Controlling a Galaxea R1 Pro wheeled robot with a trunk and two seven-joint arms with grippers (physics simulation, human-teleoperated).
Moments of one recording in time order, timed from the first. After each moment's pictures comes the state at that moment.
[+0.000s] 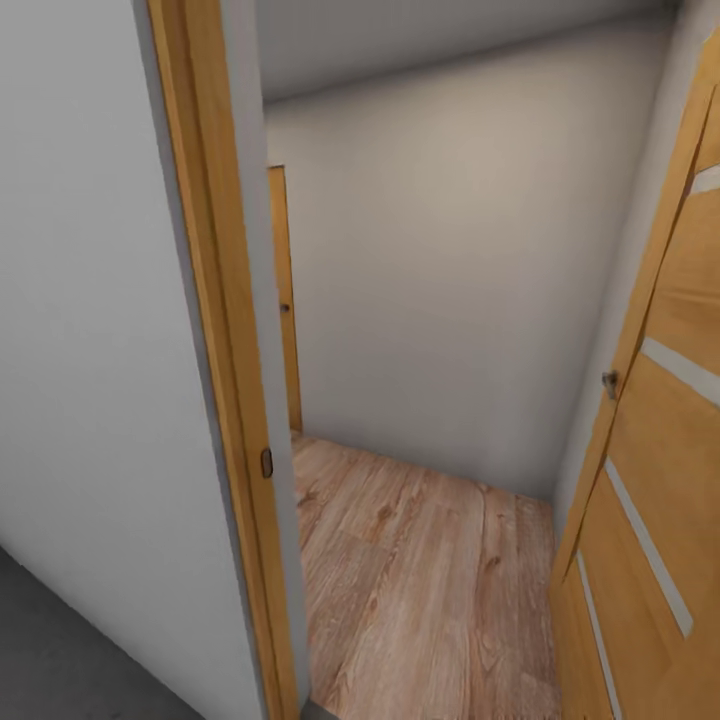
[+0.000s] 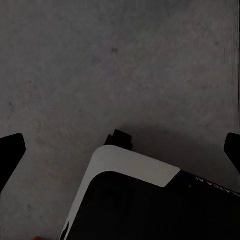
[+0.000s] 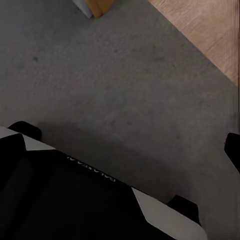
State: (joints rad) left arm -0.33 0.02 0.05 0.04 0.31 0.06 0.17; right arm -0.32 0.14 0.15 0.06 0.16 -0.16 0.15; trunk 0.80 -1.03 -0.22
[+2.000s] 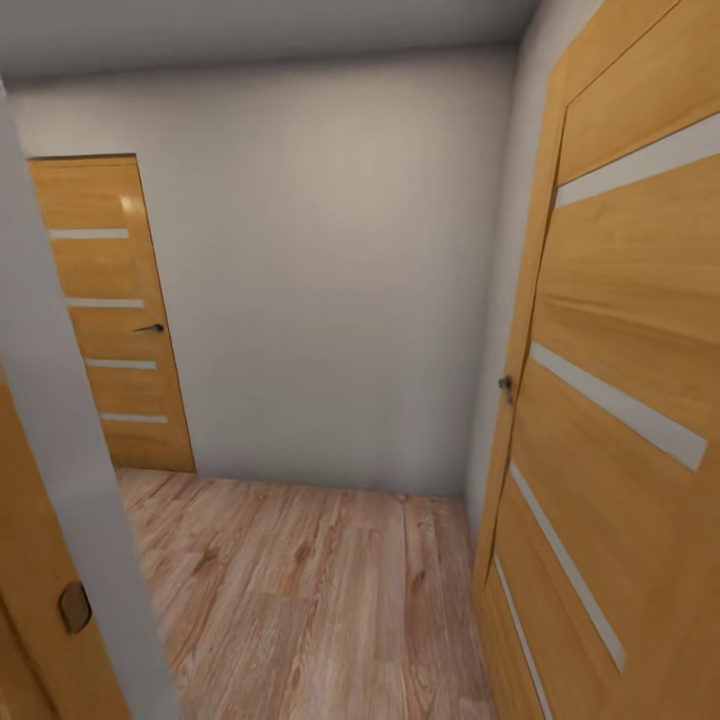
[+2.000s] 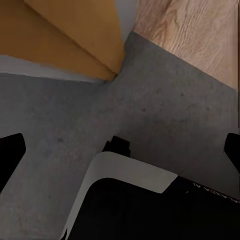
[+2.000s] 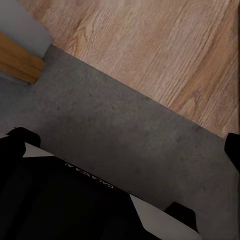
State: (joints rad) left arm -0.33 0.02 0.04 0.04 0.31 0.06 0.17; right arm -0.32 0.15 0.15 0.06 0.16 -0.16 0.15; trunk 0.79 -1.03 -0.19
